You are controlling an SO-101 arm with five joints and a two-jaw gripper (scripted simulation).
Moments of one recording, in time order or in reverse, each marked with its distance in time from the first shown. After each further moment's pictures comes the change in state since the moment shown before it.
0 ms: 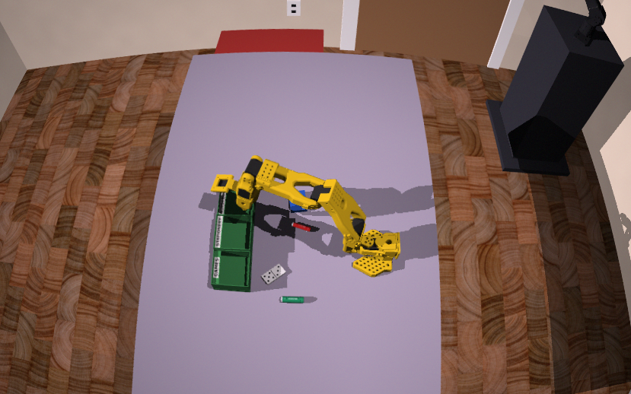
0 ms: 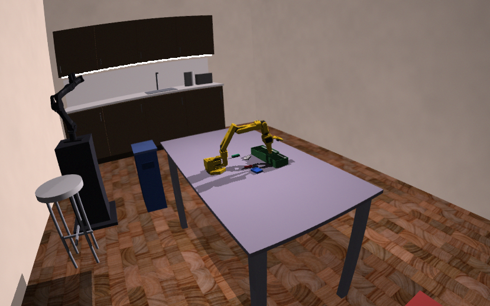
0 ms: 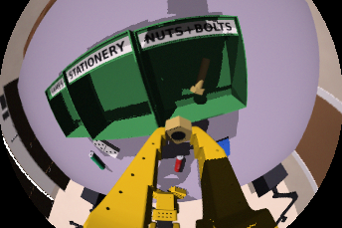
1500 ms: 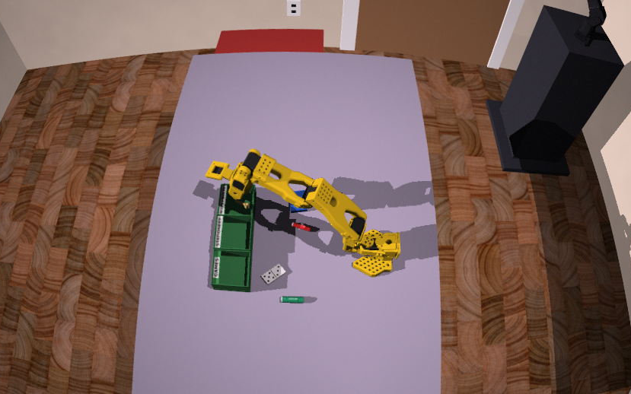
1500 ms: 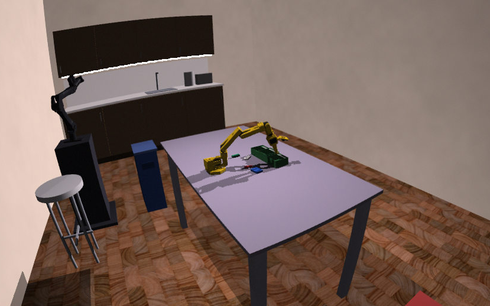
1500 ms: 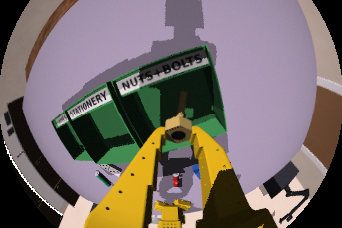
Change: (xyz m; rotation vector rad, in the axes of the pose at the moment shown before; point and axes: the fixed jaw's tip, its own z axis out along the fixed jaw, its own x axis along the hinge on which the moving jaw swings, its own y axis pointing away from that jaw) arm -0.030 -0.019 0.005 0.017 -0.112 0.106
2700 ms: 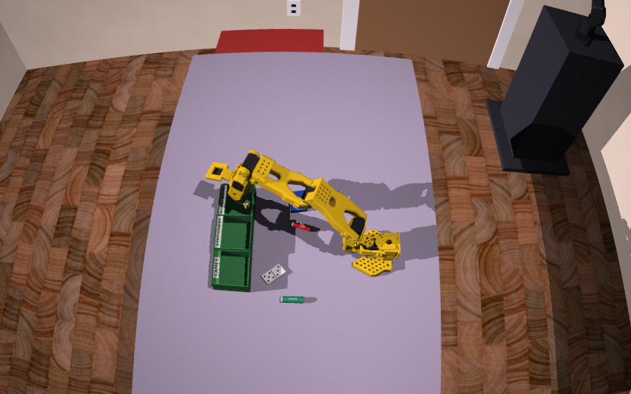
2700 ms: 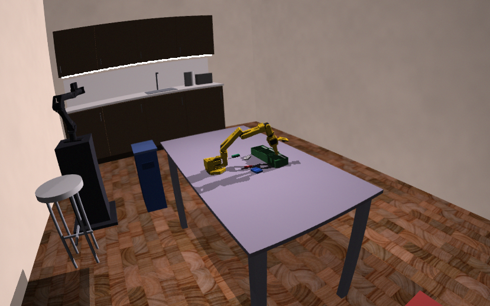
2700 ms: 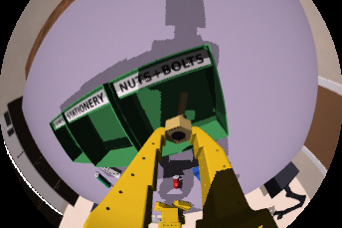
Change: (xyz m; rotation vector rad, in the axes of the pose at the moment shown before) arm 0.001 0.000 0.005 0.000 0.009 0.000
